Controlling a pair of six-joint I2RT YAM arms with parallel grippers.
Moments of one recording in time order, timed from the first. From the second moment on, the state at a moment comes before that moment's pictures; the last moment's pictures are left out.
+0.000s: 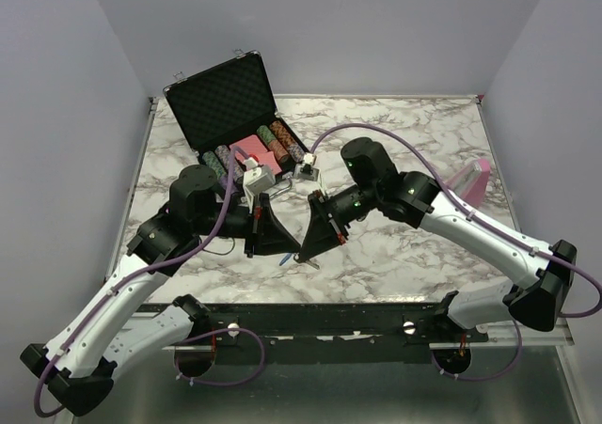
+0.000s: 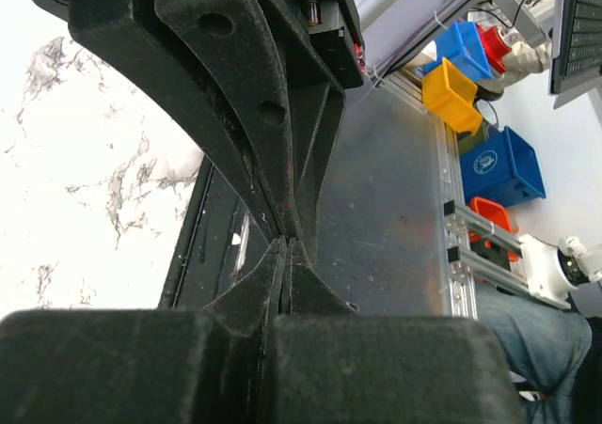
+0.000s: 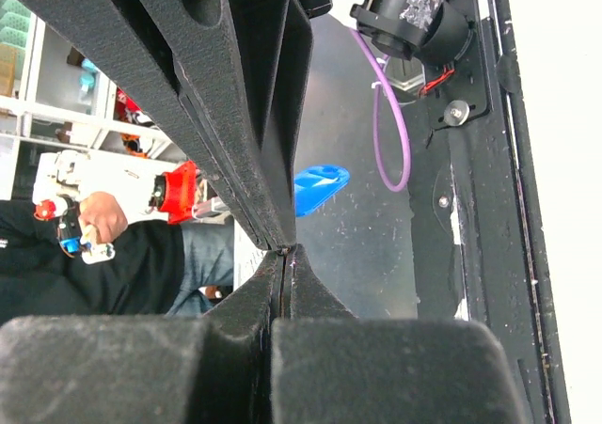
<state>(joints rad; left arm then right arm) -0.65 0.82 0.99 -0.47 0.93 -0.38 0.90 1.36 1.32 -0.53 -1.00 0.45</state>
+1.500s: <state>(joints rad) -0.61 0.45 0.76 -0.20 0.46 -0.67 0.91 1.31 1.24 -0.24 -0.87 0.67</state>
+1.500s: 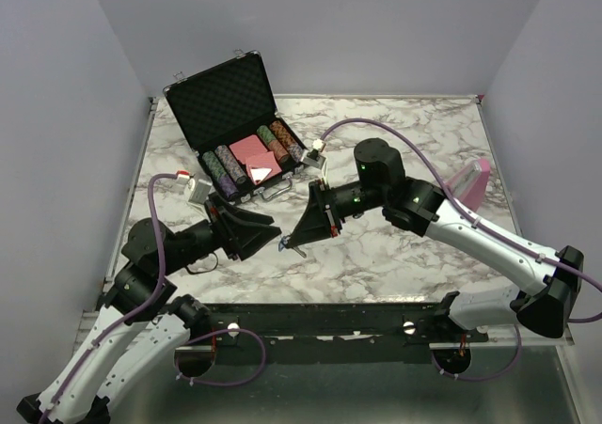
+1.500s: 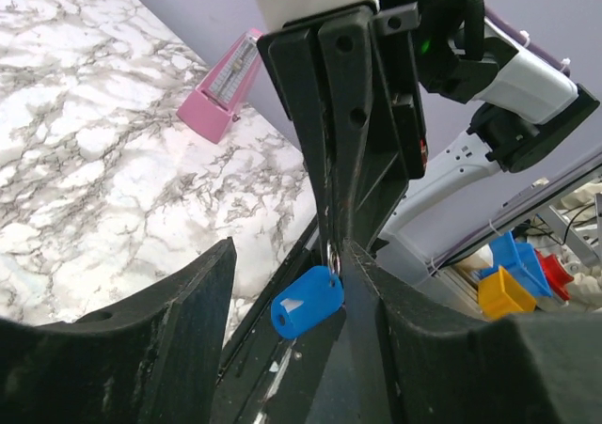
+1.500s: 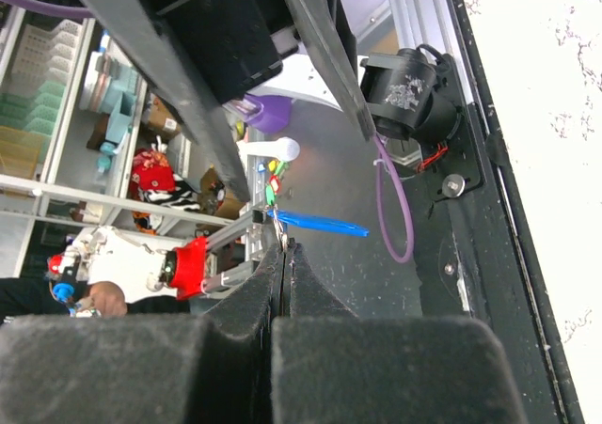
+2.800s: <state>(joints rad) -0.61 0.45 0.69 -0.09 0.55 -0.75 0.91 1.32 1.25 -0.23 -0.87 0.70</state>
